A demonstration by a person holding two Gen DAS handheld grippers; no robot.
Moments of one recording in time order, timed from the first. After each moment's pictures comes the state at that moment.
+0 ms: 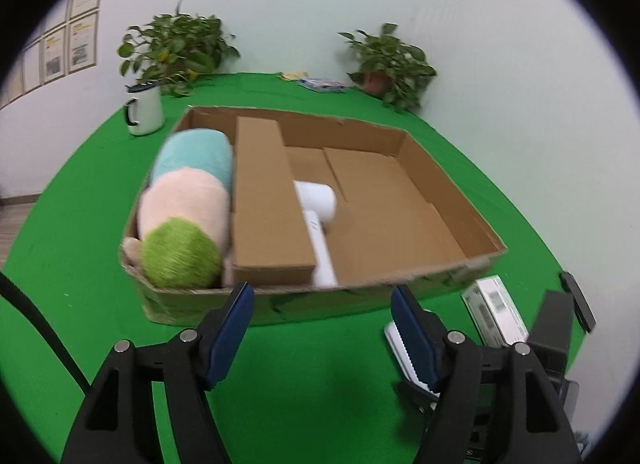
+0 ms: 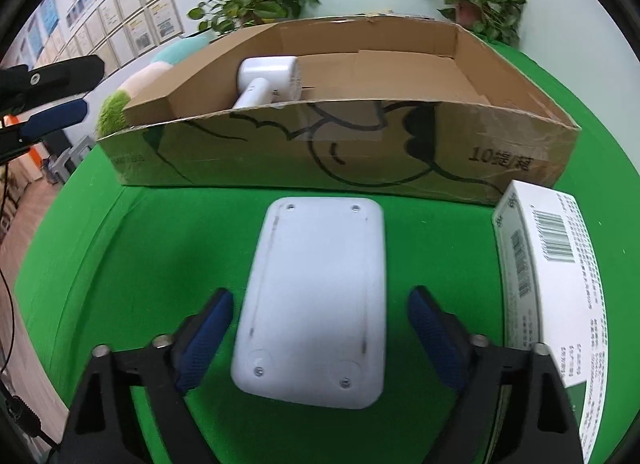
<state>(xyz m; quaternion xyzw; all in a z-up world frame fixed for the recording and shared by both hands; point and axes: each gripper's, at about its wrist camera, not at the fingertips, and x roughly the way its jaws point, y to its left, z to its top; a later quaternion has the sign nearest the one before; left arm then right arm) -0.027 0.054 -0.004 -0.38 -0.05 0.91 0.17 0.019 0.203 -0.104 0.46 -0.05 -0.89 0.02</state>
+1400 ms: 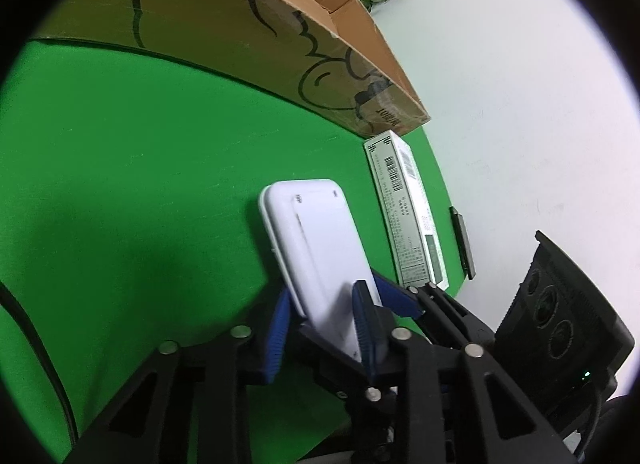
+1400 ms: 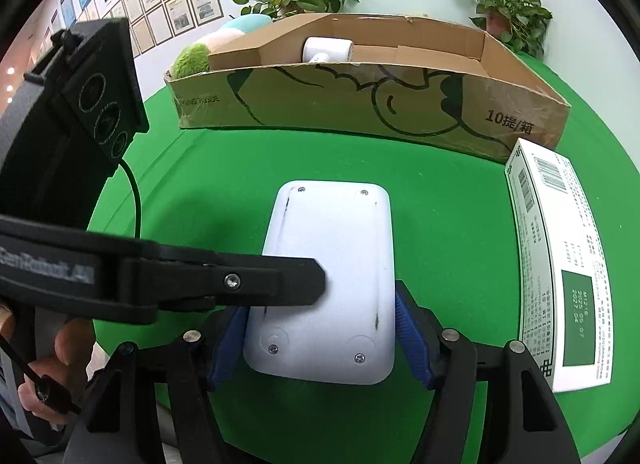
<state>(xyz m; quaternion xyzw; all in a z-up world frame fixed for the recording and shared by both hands) 0.023 0.102 -0.119 -0.54 -0.25 0.73 0.35 0.088 0.177 -0.104 0.46 -0.03 -0.89 0.07</state>
